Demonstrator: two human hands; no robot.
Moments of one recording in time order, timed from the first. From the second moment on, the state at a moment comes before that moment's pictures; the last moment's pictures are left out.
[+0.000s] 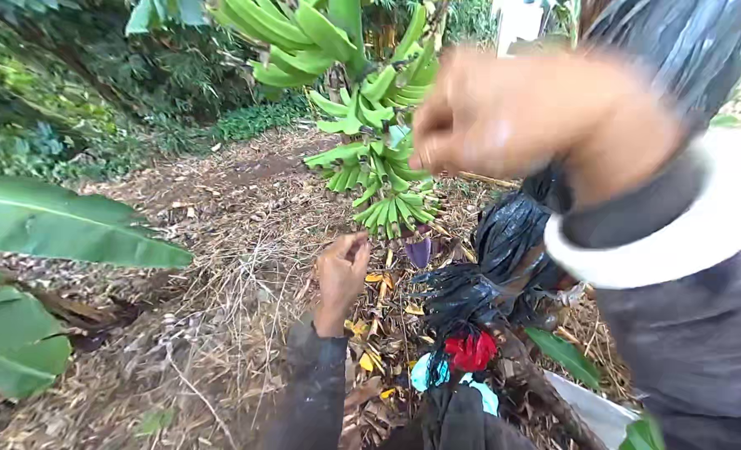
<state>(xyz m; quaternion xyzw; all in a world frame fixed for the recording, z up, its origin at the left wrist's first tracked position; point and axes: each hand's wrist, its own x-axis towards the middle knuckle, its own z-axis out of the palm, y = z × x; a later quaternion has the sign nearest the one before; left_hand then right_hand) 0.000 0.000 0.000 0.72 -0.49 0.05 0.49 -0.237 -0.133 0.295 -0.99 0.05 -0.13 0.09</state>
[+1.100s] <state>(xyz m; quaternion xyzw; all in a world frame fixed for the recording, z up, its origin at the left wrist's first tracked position) 0.040 -0.083 -0.006 0.76 -0.60 0.02 0.27 -0.120 -0.220 0.079 -0.91 0.32 -0.07 0.25</state>
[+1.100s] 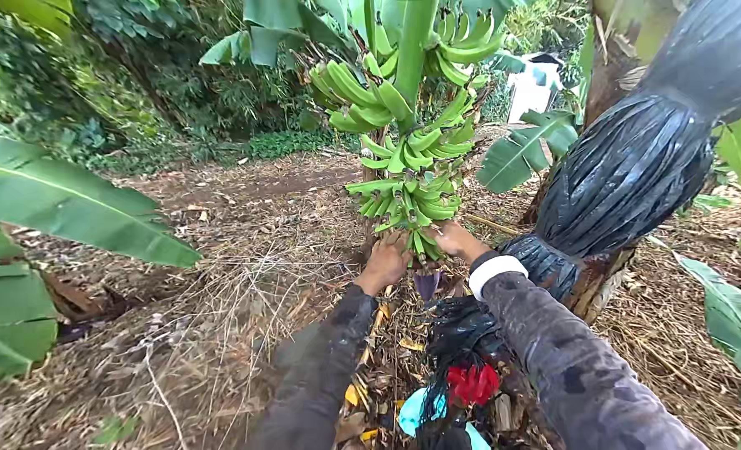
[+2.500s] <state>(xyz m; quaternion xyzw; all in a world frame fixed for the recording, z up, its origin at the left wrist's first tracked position) -0.030 0.025 0.001 0.78 -0.44 0.19 0.40 -0.128 -0.205 0.074 -0.89 0.26 -0.03 0.37</state>
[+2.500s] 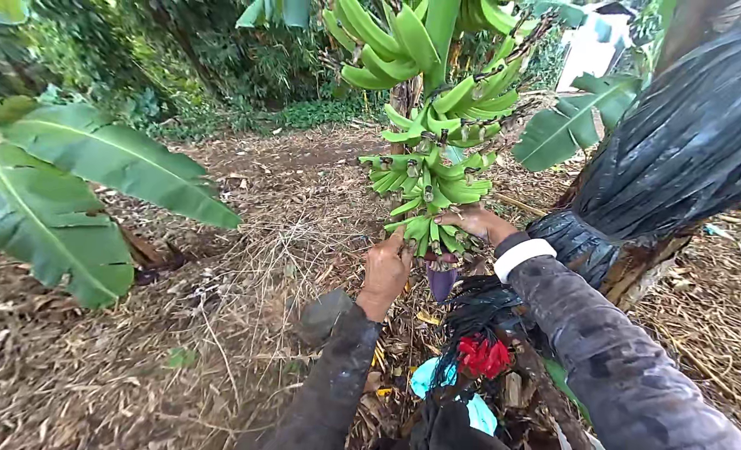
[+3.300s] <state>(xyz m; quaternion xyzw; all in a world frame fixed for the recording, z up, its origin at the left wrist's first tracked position) -0.026 0.024 0.007 0.74 -0.45 0.04 0.50 -0.132 -0.202 0.069 -0.89 0.27 -0.04 0.35</state>
